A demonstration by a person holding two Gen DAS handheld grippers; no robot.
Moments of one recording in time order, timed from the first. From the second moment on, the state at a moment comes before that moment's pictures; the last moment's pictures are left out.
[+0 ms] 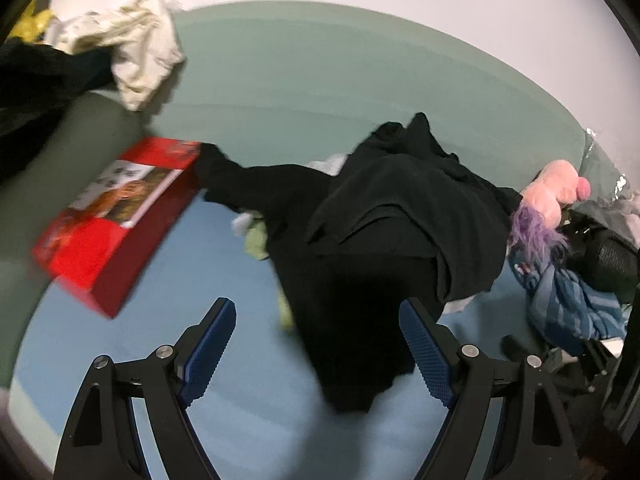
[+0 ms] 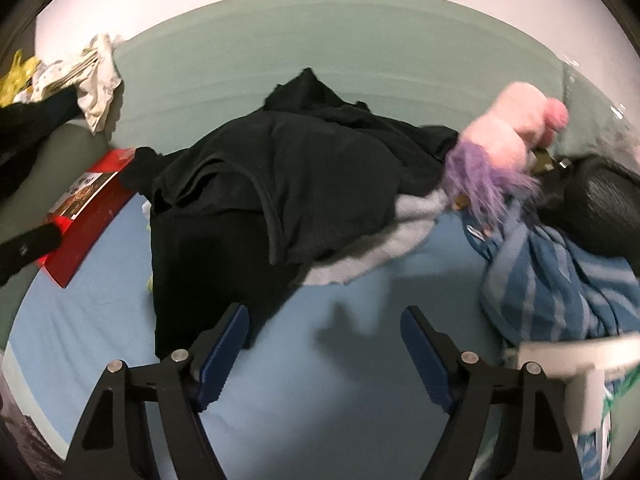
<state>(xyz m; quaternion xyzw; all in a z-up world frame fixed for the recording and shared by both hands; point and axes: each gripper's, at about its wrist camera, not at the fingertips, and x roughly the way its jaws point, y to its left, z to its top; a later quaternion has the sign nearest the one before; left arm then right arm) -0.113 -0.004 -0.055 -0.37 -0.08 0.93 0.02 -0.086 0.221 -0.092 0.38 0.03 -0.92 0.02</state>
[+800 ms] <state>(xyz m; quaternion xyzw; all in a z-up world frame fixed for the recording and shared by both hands) -0.168 -0.039 -0.054 -0.39 -0.25 0.88 0.09 -0.108 0.241 -0.047 0.38 -0.10 -0.90 0.17</state>
